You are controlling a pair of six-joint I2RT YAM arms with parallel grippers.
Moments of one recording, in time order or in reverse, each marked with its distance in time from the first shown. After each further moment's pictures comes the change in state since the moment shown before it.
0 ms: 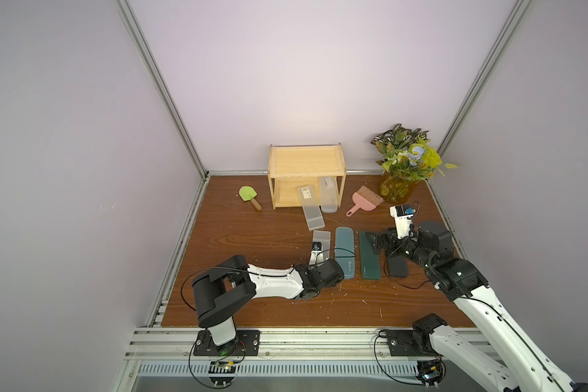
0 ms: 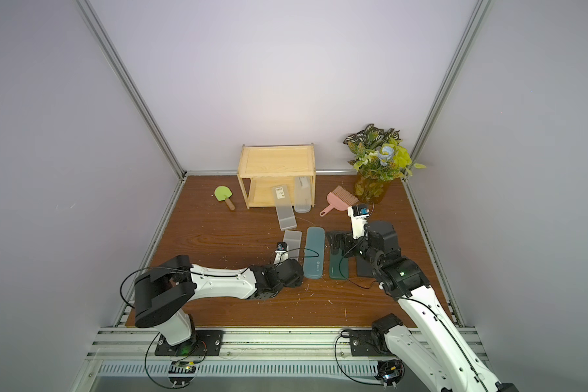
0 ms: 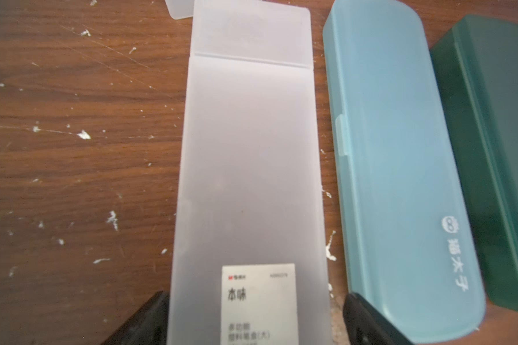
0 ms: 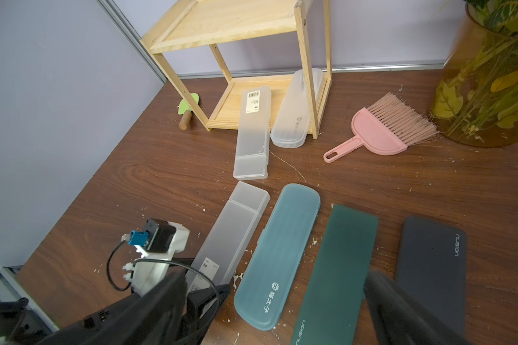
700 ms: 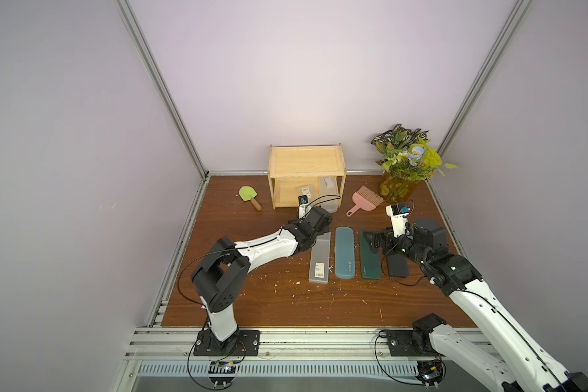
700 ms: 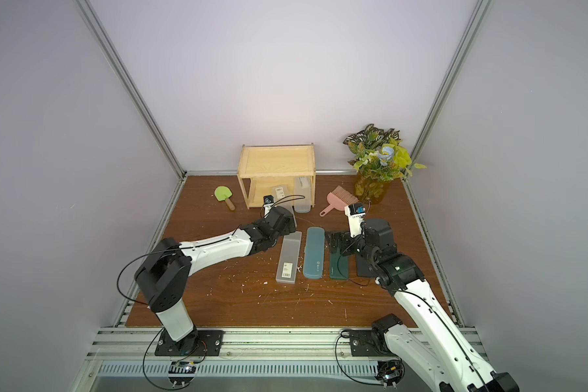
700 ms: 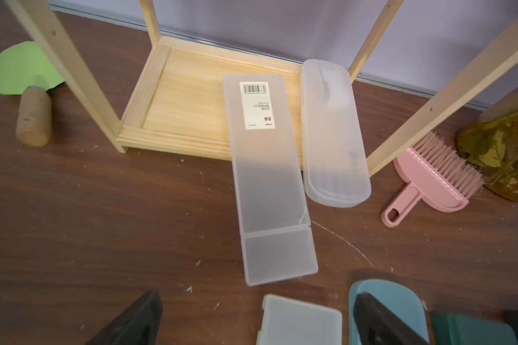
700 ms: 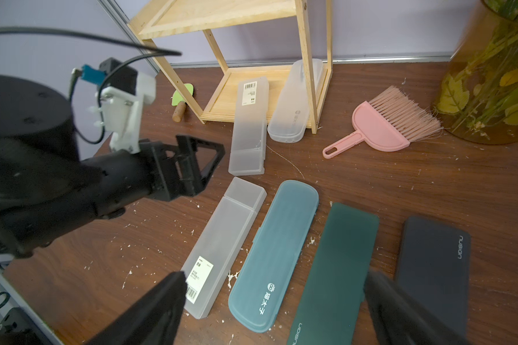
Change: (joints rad) left arm 0.341 0.128 0.384 -0.011 -0.065 0.218; right arm 0.000 0.053 0.000 0.018 0.000 -0.024
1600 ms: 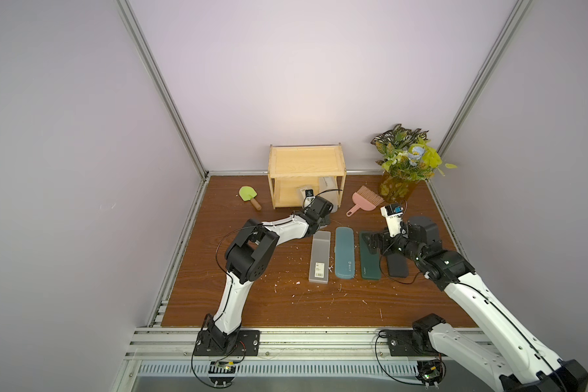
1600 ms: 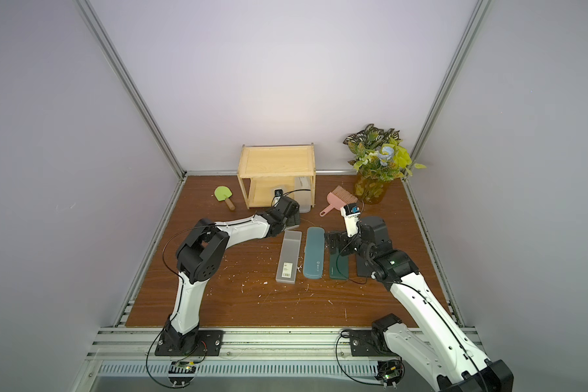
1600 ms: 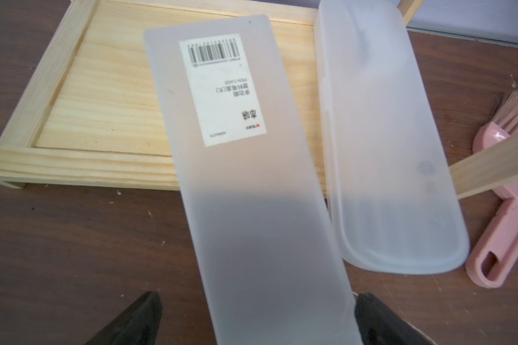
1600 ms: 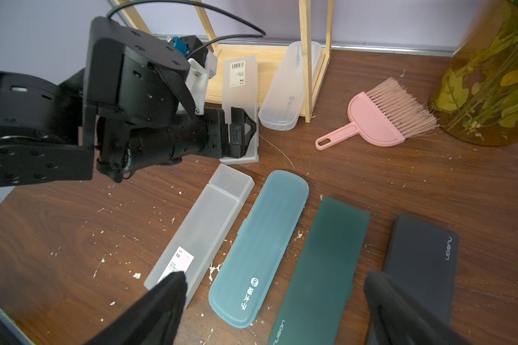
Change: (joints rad) left arm 0.106 0.324 0.244 0.021 0.103 0.108; right arm 0.000 0.055 0.000 -0.003 0.019 -0.076
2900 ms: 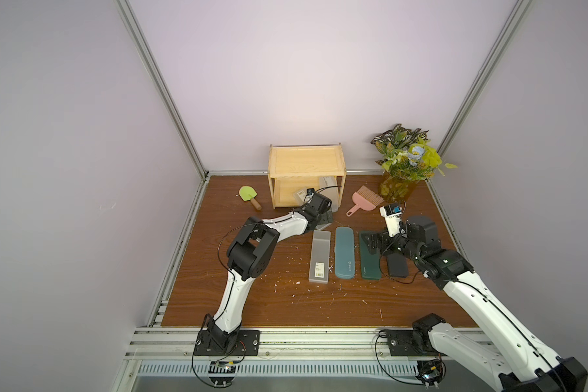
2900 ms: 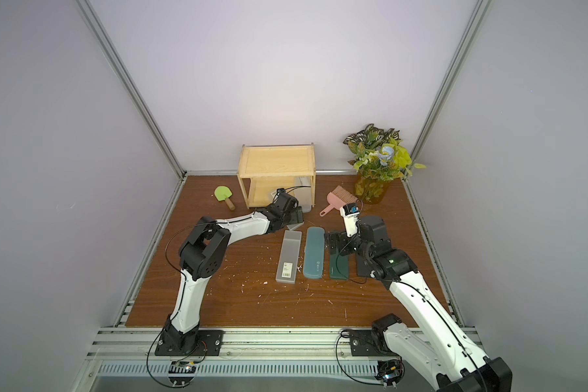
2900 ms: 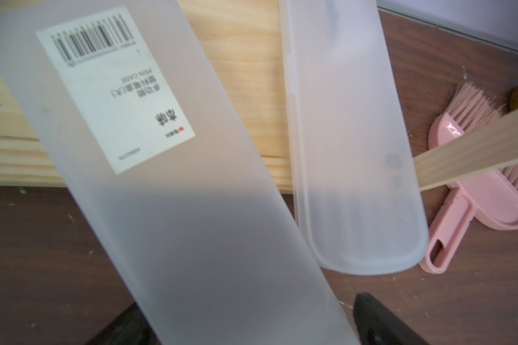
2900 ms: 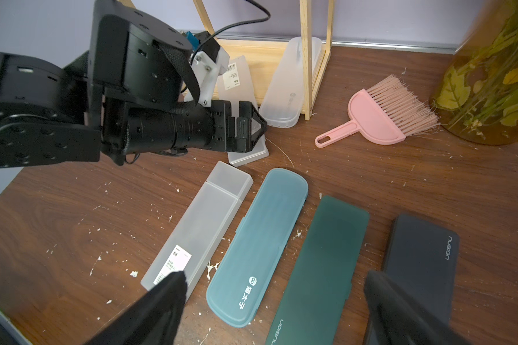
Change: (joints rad) left arm 0.032 0.031 0.048 -0.007 0.175 -0.043; right arm 0.000 0.012 0.000 0.000 0.000 -0.008
